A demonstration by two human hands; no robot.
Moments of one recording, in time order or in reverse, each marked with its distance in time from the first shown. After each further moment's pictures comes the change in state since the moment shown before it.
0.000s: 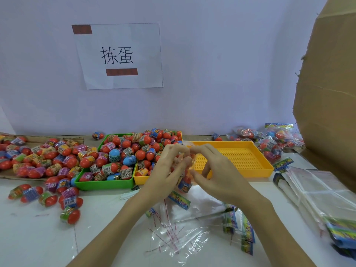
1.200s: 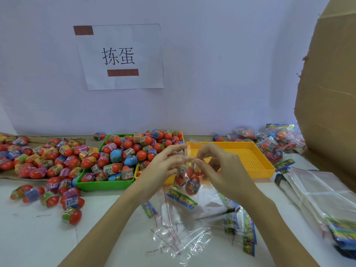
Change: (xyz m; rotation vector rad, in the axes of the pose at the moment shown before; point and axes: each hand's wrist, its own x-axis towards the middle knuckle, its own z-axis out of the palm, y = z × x) left_hand 0.009 -0.009 -0.018 -0.554 -0.108 -0.421; right_hand 0.001 0.001 -0.006 0.205 0.147 0.012
